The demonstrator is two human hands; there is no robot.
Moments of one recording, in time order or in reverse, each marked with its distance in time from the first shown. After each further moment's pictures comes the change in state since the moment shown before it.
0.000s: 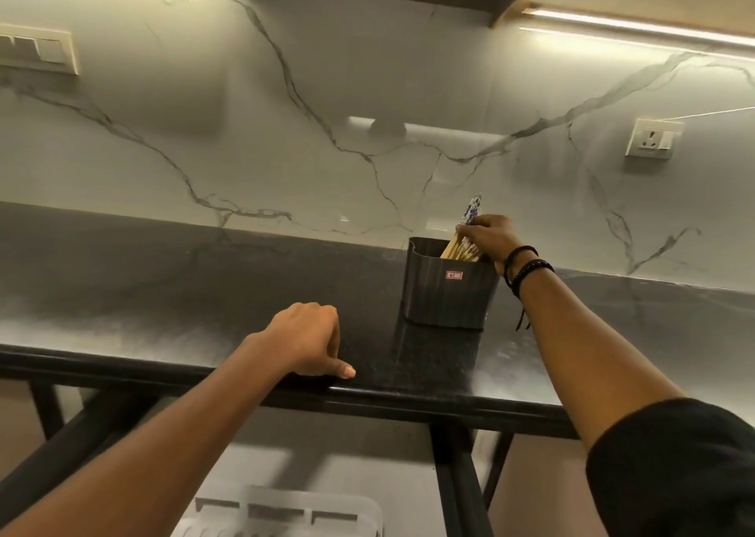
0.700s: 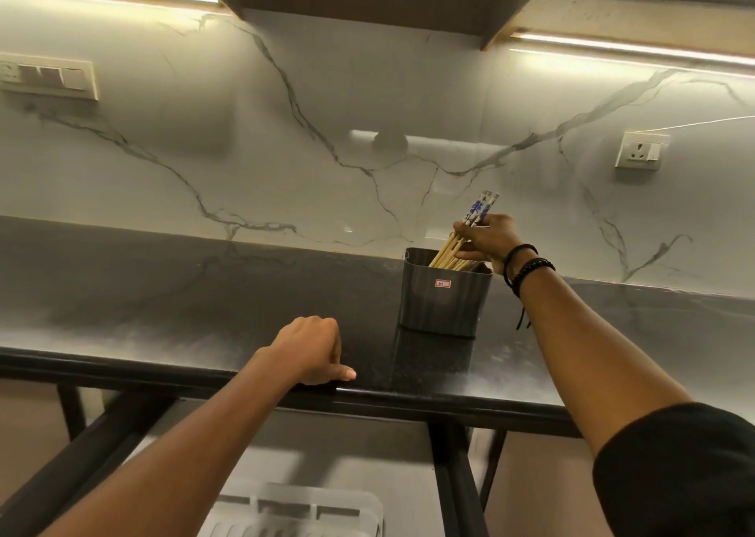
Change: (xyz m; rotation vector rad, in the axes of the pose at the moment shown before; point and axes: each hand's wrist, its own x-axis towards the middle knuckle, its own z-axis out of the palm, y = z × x) left_hand -0.009 0.004 0.007 -0.010 0.039 -0.027; right_hand -0.021 -0.030 -0.018 0.168 -0.074 0.041
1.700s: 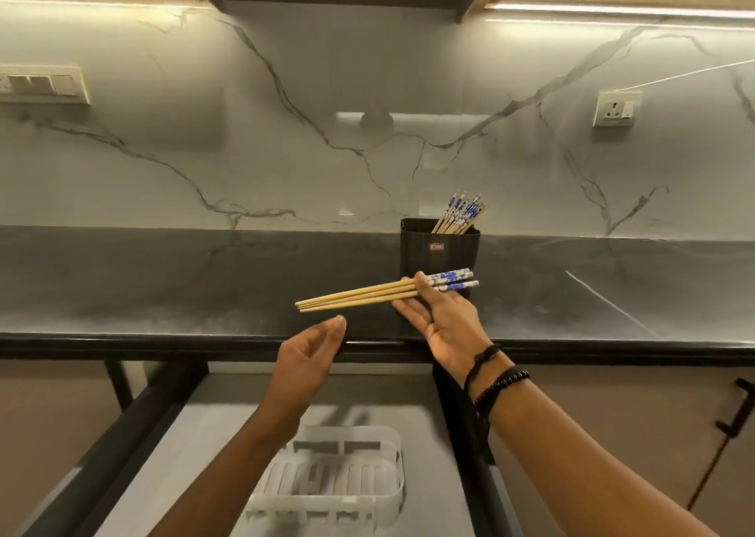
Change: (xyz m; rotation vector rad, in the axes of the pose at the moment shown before) left_hand -0.112 0.021 0.036 -1.352 0.301 -0.154; right_hand -0.208 0.045 0.075 1.032 -0.064 0.330
